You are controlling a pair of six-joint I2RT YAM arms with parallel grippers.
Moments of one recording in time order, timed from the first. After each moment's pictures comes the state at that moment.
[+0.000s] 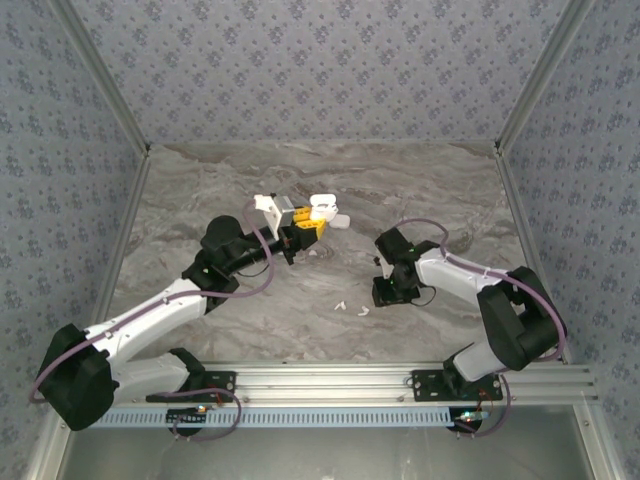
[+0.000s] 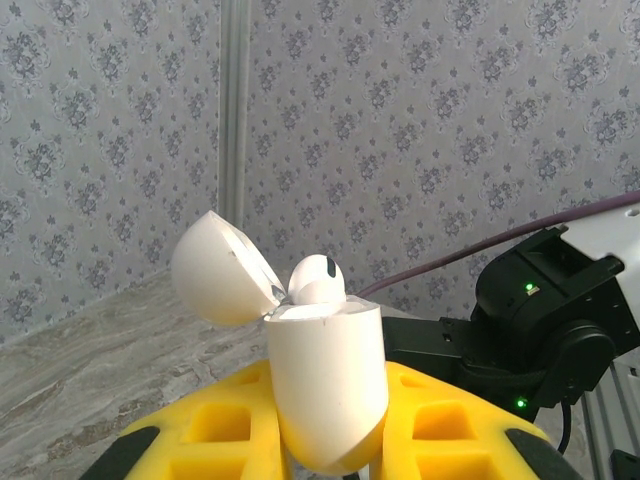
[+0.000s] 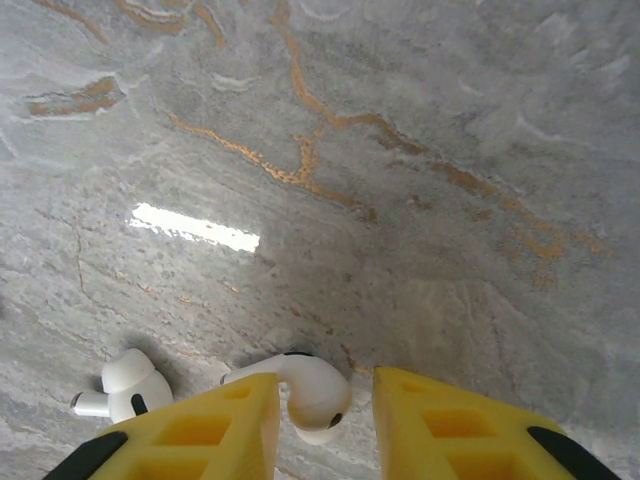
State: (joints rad) left arm -0.71 1.12 0.70 0.52 0.42 -0.16; right arm 0.53 1.48 0.77 -0.70 -0.15 0.32
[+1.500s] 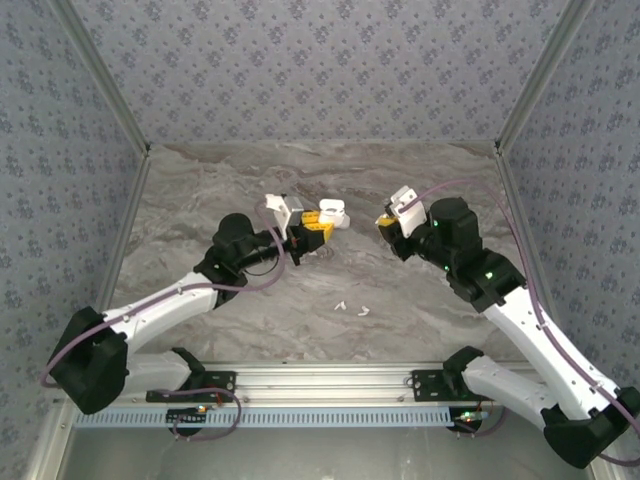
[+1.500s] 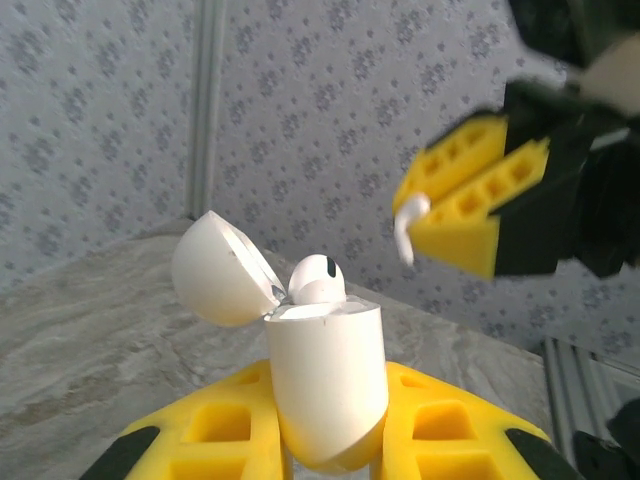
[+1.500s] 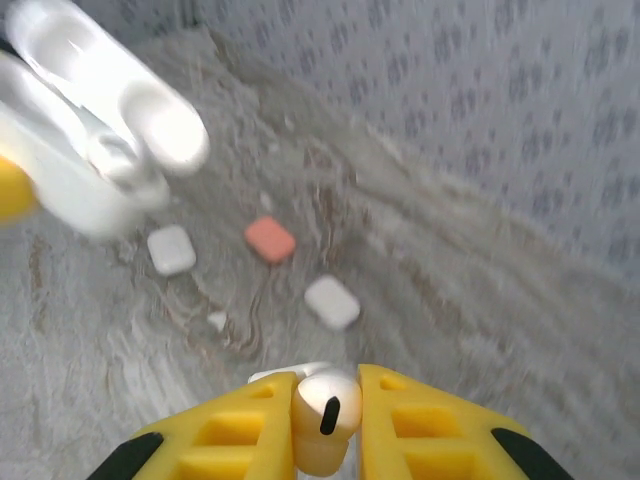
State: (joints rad) left arm -0.71 1.24 0.70 0.59 0.49 -0.23; right arm 0.57 0.90 1.02 -0.50 -0.06 -0.26
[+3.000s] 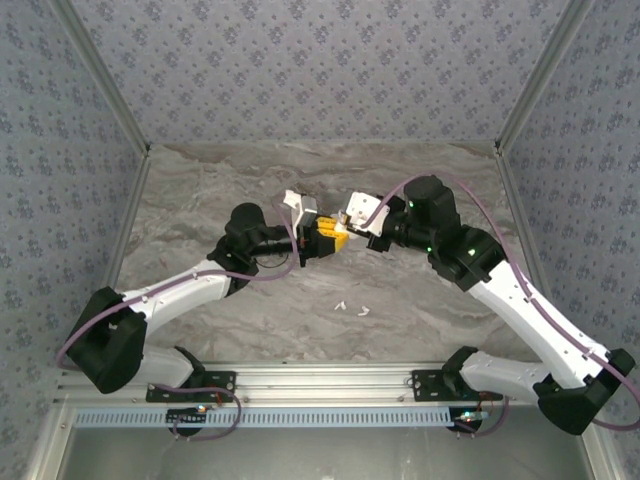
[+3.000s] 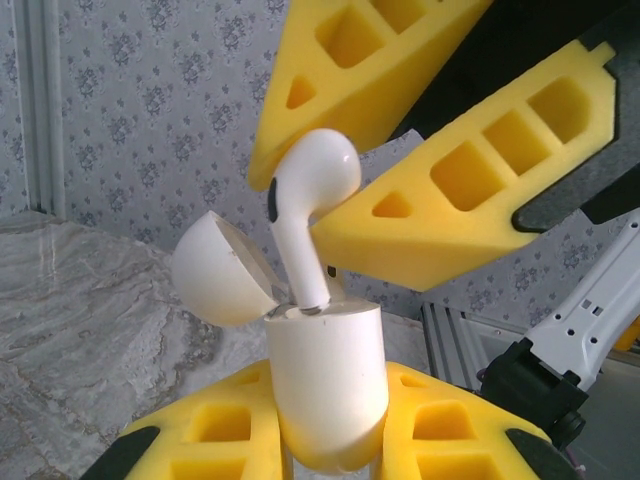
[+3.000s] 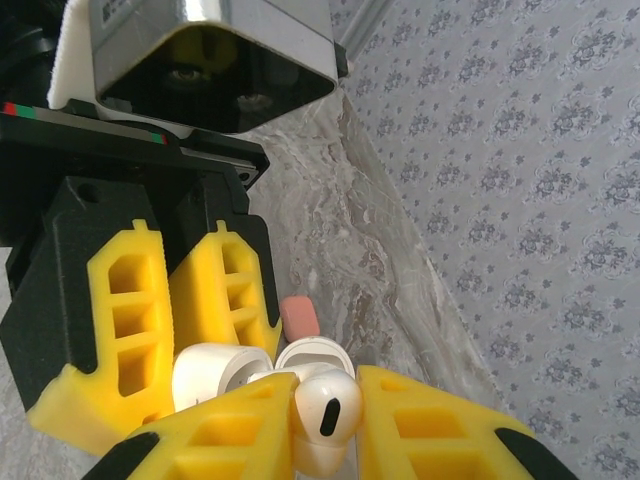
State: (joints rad) left arm -0.71 1.36 0.79 0.64 0.76 -0.30; right arm 0.69 1.09 1.23 -0.54 -0.19 -0.68
